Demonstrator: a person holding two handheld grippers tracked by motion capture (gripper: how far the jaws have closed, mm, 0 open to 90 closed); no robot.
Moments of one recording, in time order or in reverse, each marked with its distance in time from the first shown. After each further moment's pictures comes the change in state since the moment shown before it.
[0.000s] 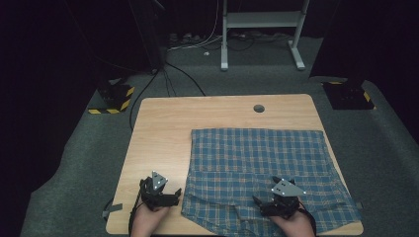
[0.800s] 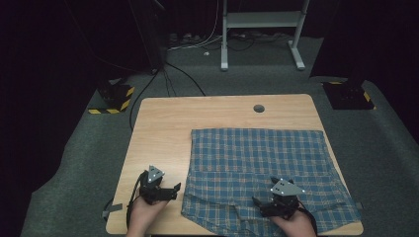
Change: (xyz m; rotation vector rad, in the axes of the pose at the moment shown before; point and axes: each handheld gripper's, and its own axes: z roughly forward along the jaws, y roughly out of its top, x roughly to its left) left arm 0.016 0.021 -0.006 -0.039 -0.100 -0.062; right arm -0.001 0.000 0.002 0.029 0.039 0.005
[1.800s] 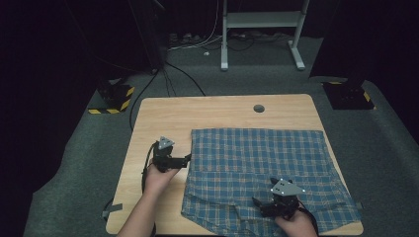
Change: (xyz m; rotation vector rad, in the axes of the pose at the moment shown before) left arm 0.020 0.076 0.066 -0.083 -0.050 -0.019; right arm -0.001 -0.001 0.000 0.001 0.015 -0.006
